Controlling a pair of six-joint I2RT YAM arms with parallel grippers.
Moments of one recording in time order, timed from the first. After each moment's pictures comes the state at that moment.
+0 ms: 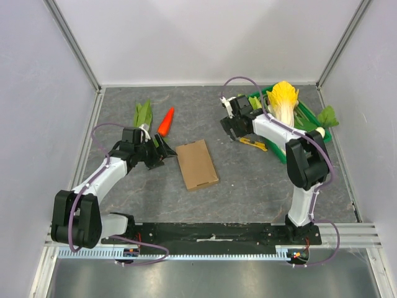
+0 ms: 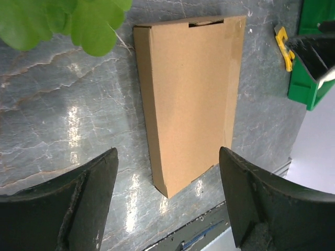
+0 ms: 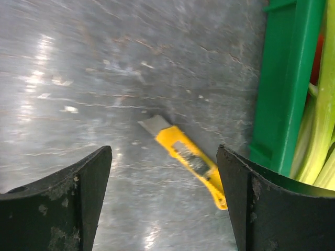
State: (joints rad) left arm -0.17 1.26 0.69 -0.28 0.41 -0.69; right arm 0.46 1.88 1.40 -0.48 0.17 -0.08
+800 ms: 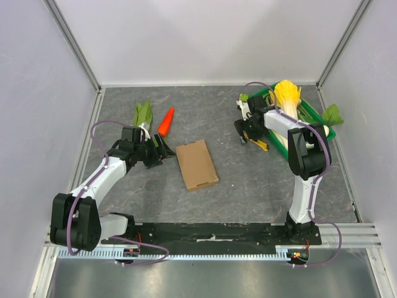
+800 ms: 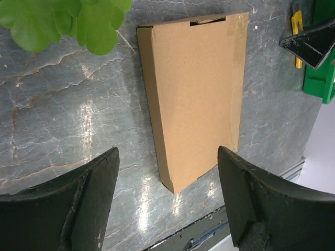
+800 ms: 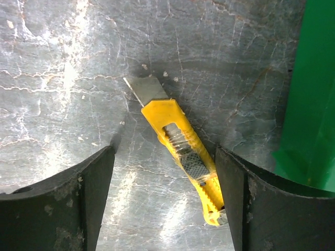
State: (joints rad) left arm -0.18 1.24 0.72 -0.34 0.39 -0.64; right arm 0.26 2.03 1.44 -0.58 -0.05 -0.14
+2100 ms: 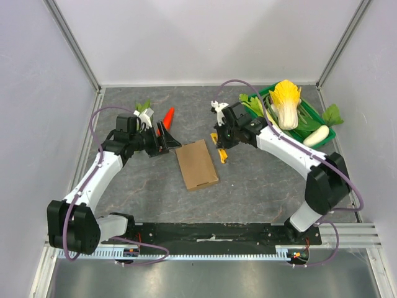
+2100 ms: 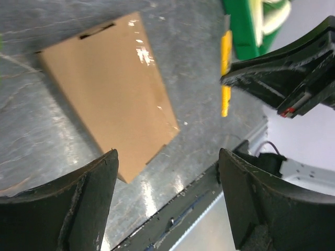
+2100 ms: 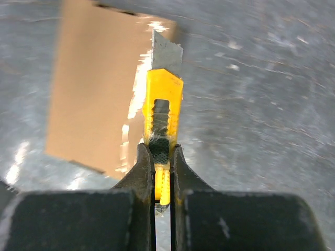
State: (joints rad) left arm -0.18 1.21 0.88 -0.41 0.59 -0.57; right arm 0.60 1.66 1.32 -0.58 -0.06 0.15
